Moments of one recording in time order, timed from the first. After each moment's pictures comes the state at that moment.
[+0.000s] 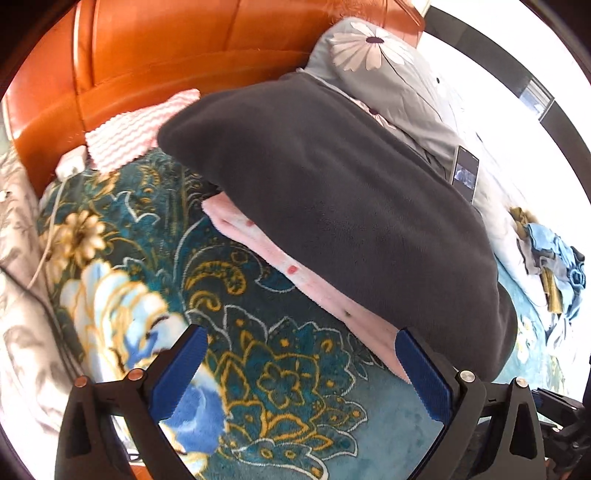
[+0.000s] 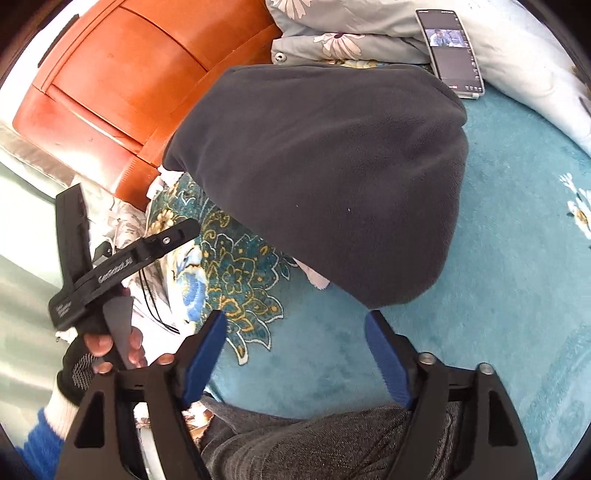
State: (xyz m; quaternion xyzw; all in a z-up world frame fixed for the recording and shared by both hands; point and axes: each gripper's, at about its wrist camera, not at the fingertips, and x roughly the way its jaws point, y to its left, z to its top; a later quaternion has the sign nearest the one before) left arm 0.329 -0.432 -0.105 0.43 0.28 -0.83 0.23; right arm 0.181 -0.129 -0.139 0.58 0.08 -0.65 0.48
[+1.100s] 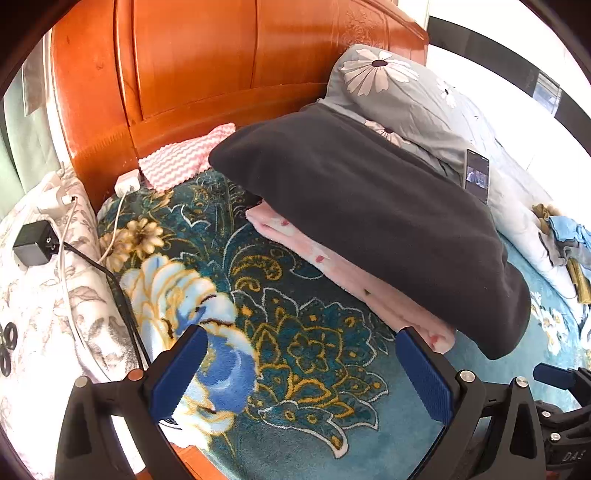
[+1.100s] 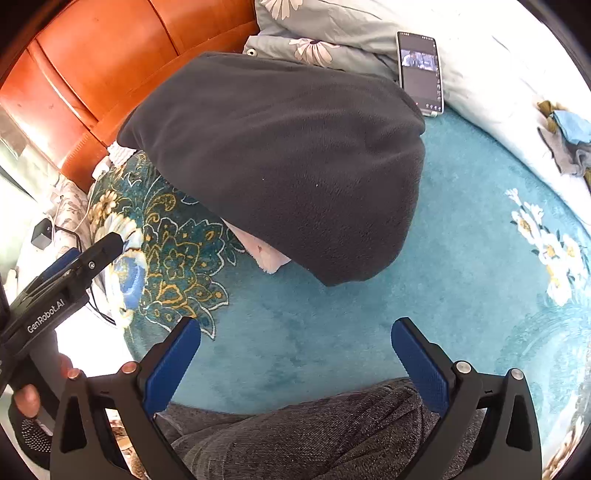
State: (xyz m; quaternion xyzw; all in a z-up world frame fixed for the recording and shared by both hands) left arm 0.368 -0.383 -0.087 0.40 0.20 -0.84 0.31; right arm 0.207 -0.125 -0.141 0.54 0.18 -0.72 0.41
